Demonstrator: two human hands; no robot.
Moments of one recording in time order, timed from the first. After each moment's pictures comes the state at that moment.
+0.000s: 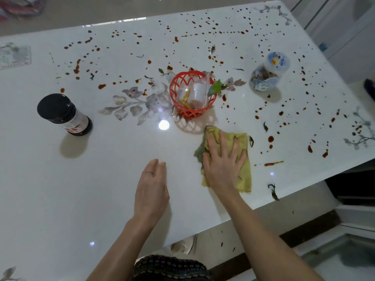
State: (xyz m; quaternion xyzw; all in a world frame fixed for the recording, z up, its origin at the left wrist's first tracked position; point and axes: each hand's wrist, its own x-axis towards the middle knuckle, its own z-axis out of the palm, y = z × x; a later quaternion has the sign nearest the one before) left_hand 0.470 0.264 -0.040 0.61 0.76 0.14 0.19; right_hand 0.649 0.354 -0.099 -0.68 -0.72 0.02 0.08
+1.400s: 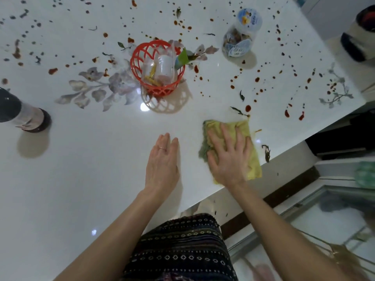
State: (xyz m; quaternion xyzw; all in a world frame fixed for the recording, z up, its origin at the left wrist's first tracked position) left_hand 0.531 0.293 -0.054 0.70 0.66 0.13 0.22; right_hand 0.732 0.314 -0.090 -0.66 -0.75 0.02 0.06
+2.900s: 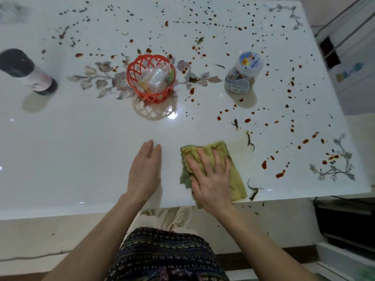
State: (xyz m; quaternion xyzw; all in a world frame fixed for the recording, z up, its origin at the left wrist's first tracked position) left_hand 0.645 0.314 -0.044 0.53 0.82 0.10 0.18; right_hand 0.840 0.366 -0.092 -0.43 -0.90 0.05 0.08
